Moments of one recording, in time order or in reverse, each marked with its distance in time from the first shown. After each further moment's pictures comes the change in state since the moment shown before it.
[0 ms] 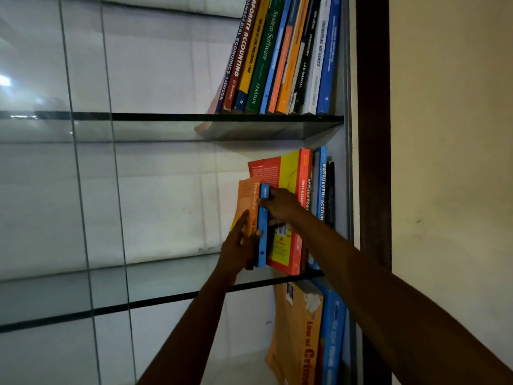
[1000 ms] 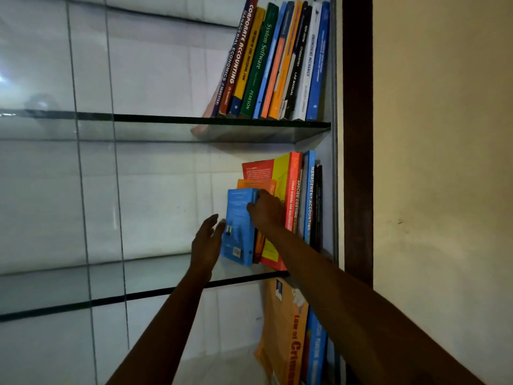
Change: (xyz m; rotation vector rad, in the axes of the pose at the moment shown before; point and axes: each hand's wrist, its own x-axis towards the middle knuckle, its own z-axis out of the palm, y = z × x) left_hand -0.023 0.027 -0.027 -0.033 0.310 -0.158; right_hand -0.010 0.000 0.026 -0.353 0.339 -0.124
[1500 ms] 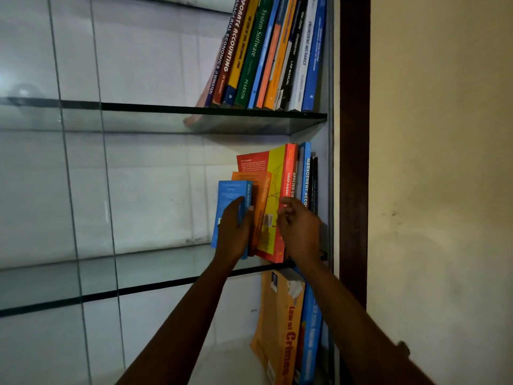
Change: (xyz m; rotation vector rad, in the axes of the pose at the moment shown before) left_hand -0.020 0.024 0.046 0.158 -0.123 0.241; right_hand -0.057 0.060 -0.027 0.251 0.268 -0.074
